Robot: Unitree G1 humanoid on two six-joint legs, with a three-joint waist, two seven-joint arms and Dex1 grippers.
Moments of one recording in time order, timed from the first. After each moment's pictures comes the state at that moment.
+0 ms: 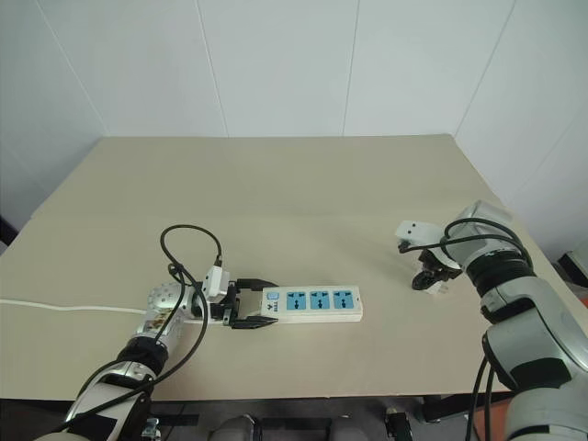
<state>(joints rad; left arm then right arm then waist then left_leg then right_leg) -0.57 0.33 -0.11 0.82 -0.27 -0.48 -1.50 -1.04 -0.81 0.60 0.75 -0.30 0.59 1.35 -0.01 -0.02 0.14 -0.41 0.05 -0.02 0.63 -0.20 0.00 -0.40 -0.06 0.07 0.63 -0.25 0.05</state>
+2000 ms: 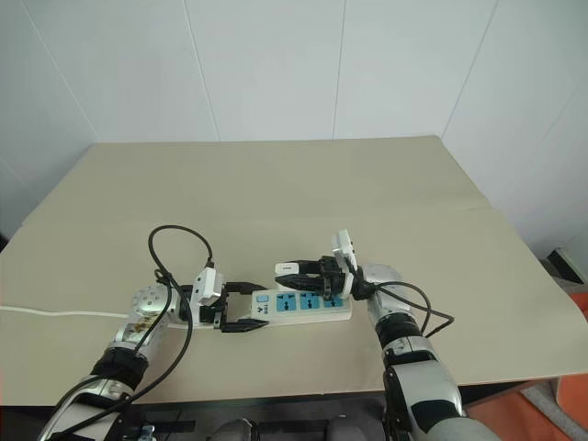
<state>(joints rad) -0.46 0.44 -0.14 0.55 -0.26 -0.28 -1.39 -0.74 -0.17 0.00 0.86 0.37 -0.18 1.55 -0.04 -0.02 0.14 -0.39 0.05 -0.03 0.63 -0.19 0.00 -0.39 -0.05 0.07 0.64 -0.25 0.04</state>
